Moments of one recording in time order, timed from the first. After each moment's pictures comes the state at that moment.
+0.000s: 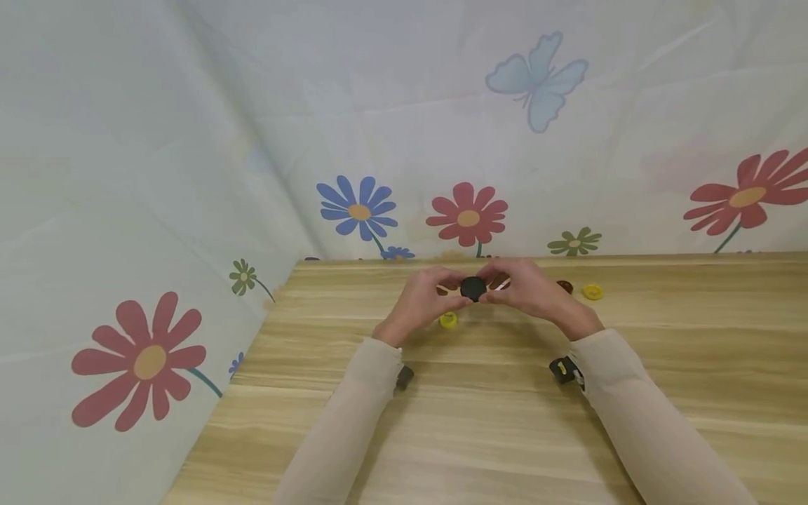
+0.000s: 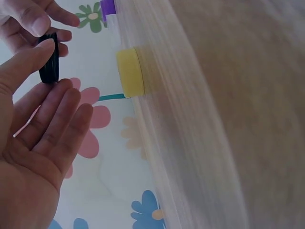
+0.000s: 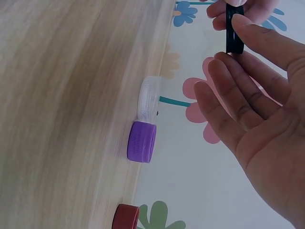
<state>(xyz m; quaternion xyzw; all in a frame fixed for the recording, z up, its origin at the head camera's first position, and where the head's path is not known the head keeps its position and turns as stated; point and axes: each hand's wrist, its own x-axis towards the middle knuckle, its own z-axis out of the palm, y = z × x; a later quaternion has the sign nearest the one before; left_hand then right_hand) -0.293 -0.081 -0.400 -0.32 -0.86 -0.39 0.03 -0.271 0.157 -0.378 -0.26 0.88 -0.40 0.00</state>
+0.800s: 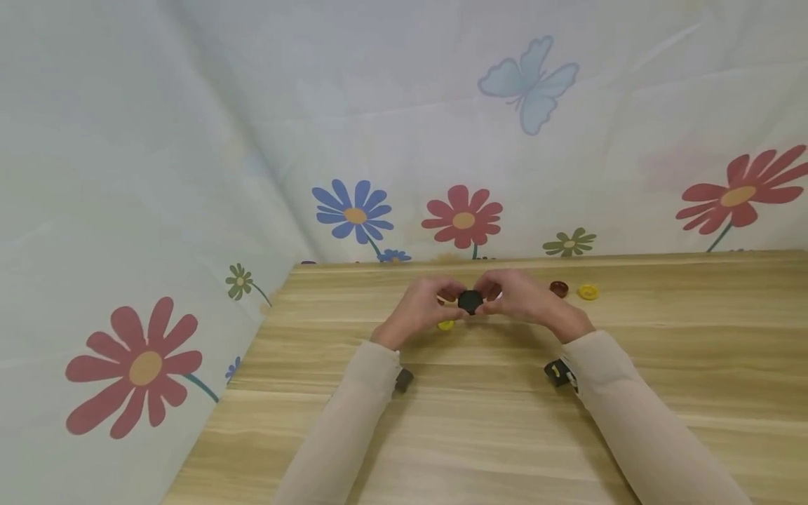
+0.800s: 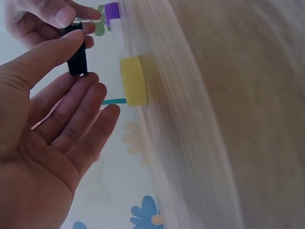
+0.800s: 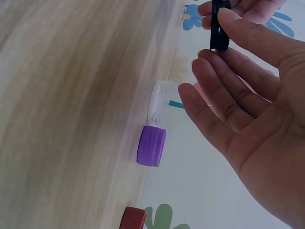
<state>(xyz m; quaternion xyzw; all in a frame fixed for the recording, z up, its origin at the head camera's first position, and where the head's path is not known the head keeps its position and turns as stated) -0.289 -0.077 -0.400 -0.32 -0.87 -0.37 -0.03 -0.271 0.153 -0.386 -0.24 0.90 -0.36 0.05</state>
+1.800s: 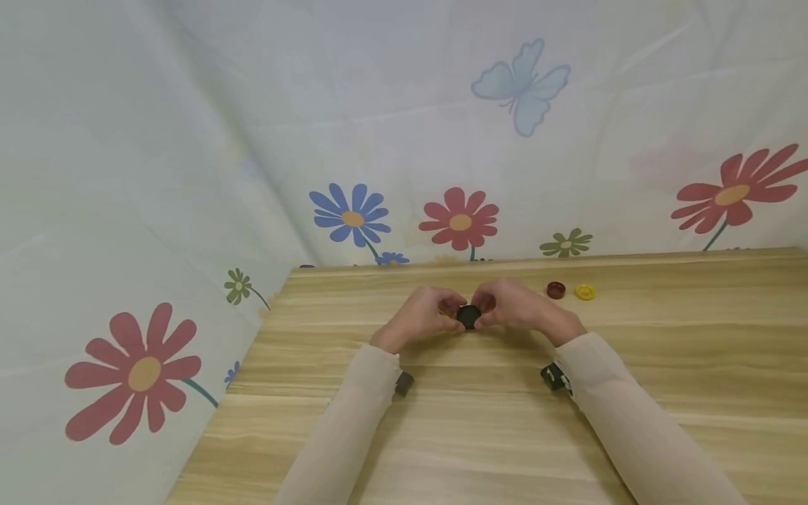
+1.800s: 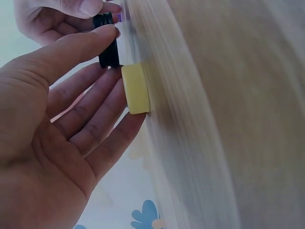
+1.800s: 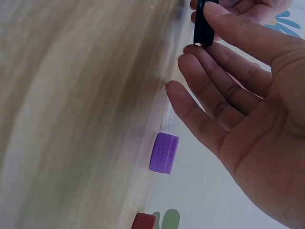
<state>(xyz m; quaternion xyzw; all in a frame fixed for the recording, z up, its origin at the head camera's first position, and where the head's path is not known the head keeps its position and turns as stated) -0.289 -0.073 -0.402 -0.32 -0.90 -0.29 -0.08 -0.271 0.152 -0.395 -0.28 0.89 -0.35 0.07</state>
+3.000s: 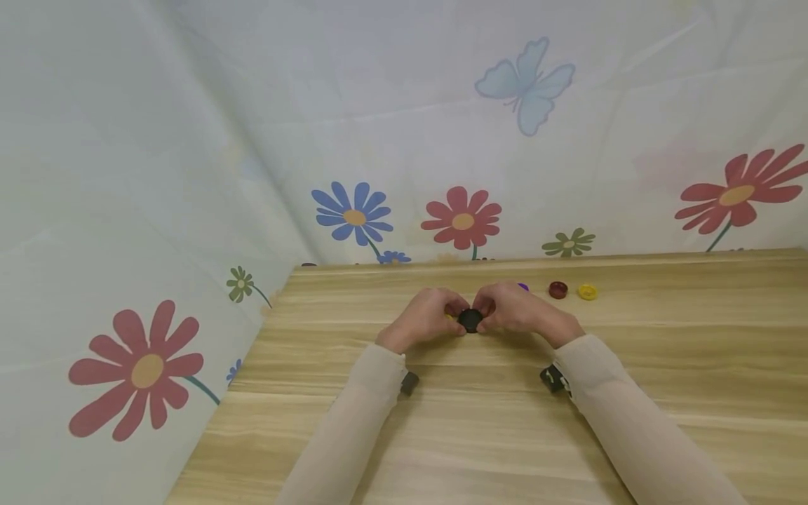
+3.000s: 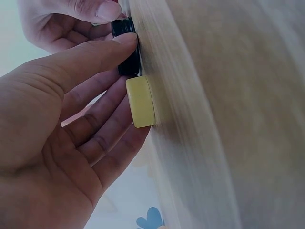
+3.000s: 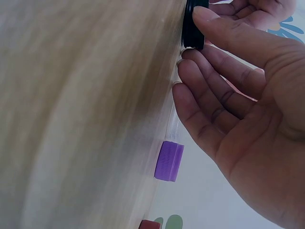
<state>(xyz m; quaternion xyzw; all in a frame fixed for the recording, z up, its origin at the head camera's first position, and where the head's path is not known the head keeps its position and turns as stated) -0.286 -0.069 -0.404 -0.32 -0.91 -0.24 -0.07 -0.269 0.148 -0.399 -0.26 0.90 -0.33 0.09</state>
